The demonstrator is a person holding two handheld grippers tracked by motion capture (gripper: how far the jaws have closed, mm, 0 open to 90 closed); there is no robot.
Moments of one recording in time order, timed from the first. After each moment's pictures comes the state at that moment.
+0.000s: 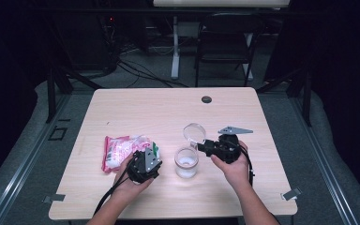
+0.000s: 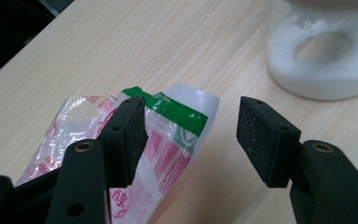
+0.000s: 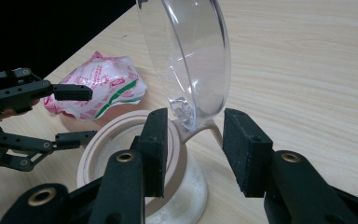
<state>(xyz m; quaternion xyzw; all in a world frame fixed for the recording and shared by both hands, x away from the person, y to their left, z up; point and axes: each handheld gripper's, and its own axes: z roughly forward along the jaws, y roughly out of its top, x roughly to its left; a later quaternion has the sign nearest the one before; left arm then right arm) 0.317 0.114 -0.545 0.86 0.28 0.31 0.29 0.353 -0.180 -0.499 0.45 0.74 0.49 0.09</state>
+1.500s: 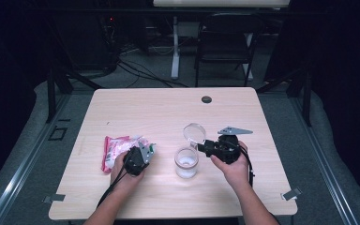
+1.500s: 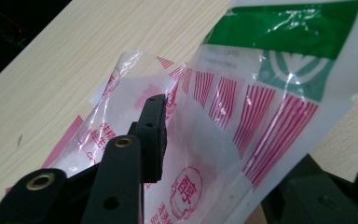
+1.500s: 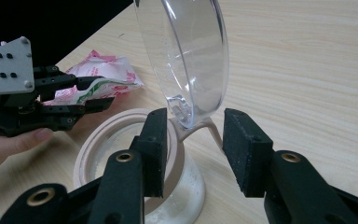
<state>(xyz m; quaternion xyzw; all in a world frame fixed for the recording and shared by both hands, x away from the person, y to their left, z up) 0.351 0.136 -0.571 0.84 0.34 0.35 0.24 0.353 -0.179 -0.500 0.45 0.74 0.48 0.09</state>
